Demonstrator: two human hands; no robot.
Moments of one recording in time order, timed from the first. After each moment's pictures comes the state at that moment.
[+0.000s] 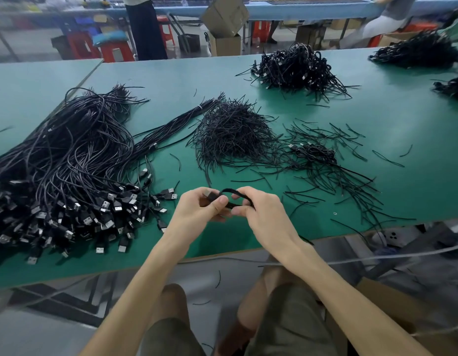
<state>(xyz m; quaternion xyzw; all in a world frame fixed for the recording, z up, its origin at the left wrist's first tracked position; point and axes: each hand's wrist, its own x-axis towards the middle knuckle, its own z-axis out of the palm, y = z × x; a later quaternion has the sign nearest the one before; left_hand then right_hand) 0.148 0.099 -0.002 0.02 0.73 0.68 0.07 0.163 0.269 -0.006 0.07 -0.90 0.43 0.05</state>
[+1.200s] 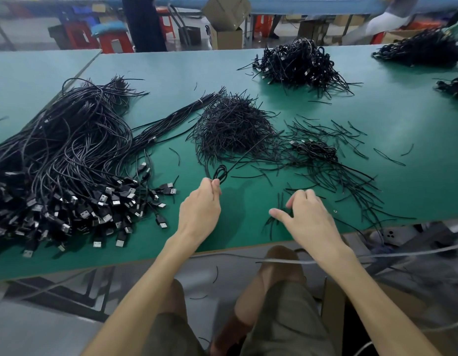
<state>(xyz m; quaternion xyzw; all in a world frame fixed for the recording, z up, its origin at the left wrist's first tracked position) 0.125 0.116 -0.031 0.02 0.93 0.35 -0.07 0.172 0.332 -0.012 -0.09 -0.98 0.18 0.00</state>
